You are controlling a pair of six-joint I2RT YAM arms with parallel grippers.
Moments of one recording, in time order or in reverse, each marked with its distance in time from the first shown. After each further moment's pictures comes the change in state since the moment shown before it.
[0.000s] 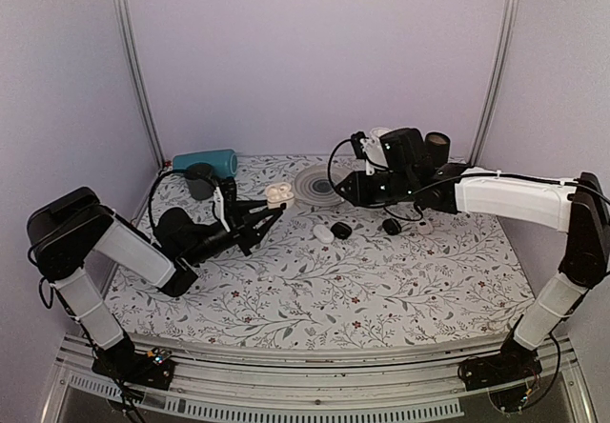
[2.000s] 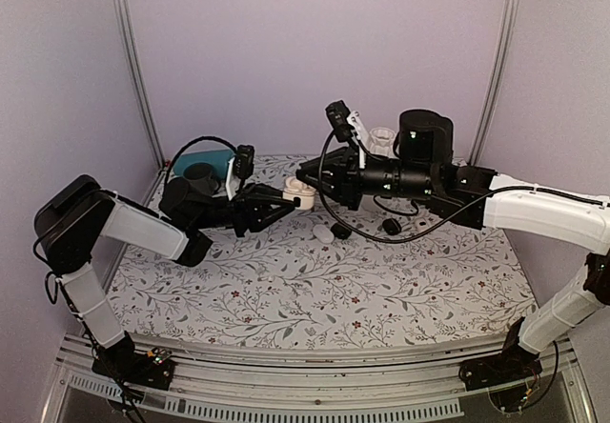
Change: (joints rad) left arm 0.043 0.056 0.278 0.033 0.580 -0.650; right arm 0.206 -0.212 -0.008 0.275 -0.283 -0.281
